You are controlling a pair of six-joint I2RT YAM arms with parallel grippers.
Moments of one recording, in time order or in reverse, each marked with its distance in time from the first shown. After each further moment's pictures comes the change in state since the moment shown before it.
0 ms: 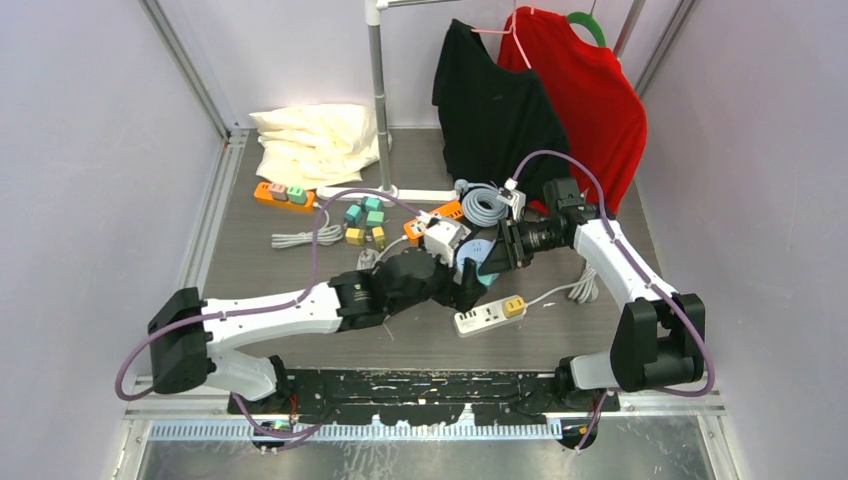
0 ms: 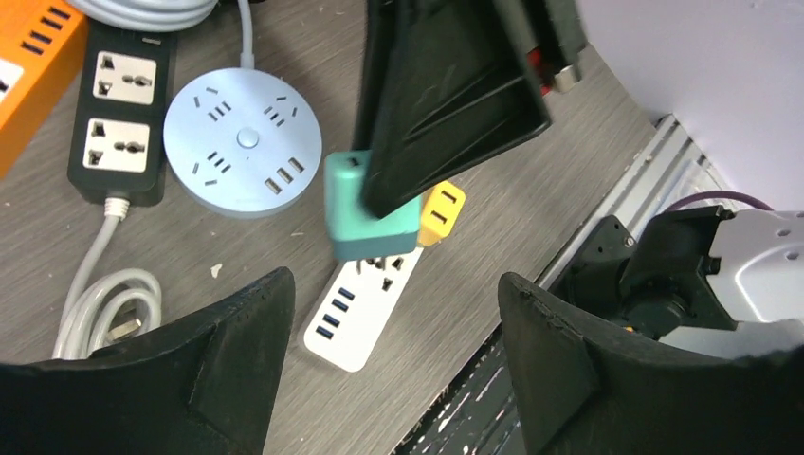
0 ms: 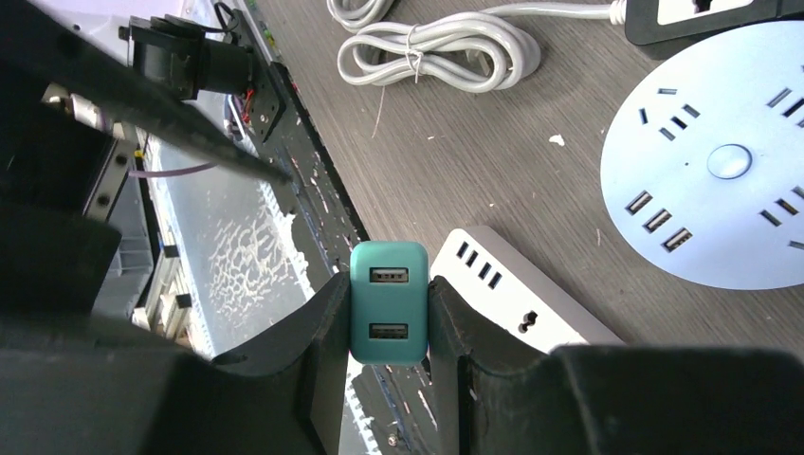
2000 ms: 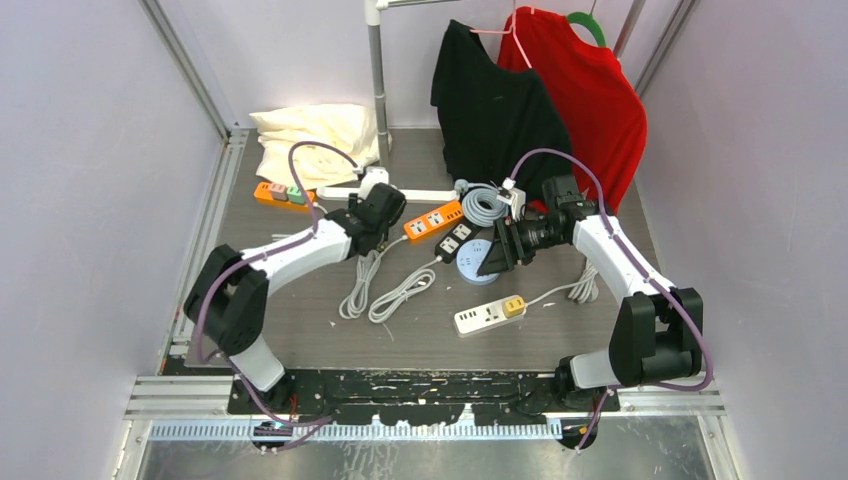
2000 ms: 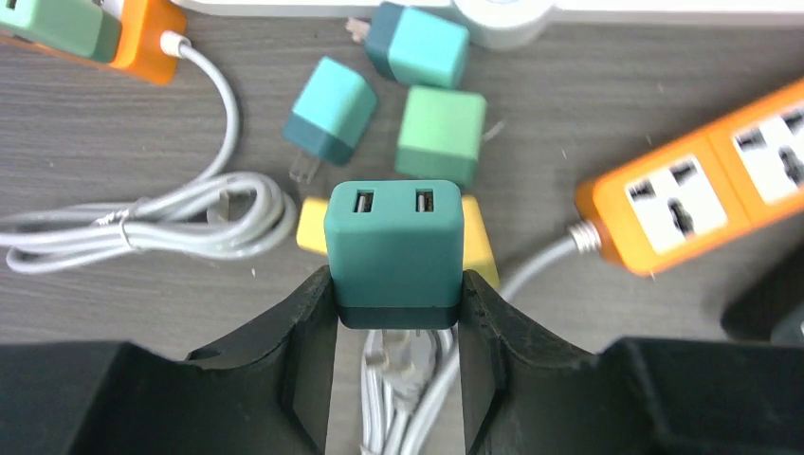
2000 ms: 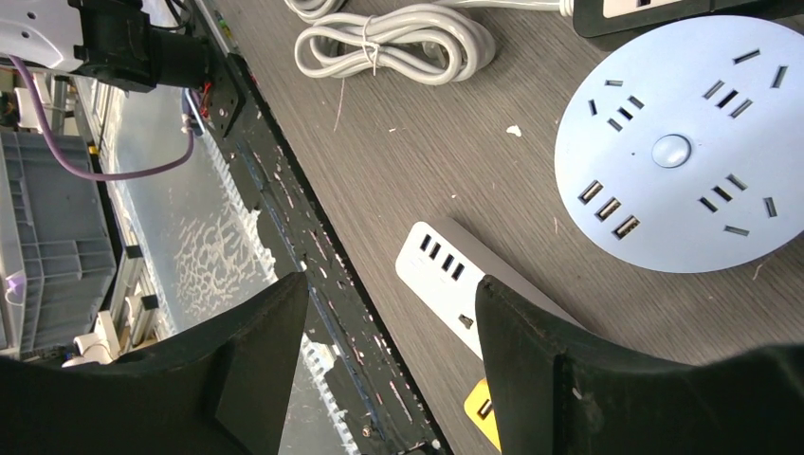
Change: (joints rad) left arm 0.458 0.282 0.185 -0.409 -0.431 0.080; right arm 0.005 0.028 0.026 -0.014 0.078 -0.032
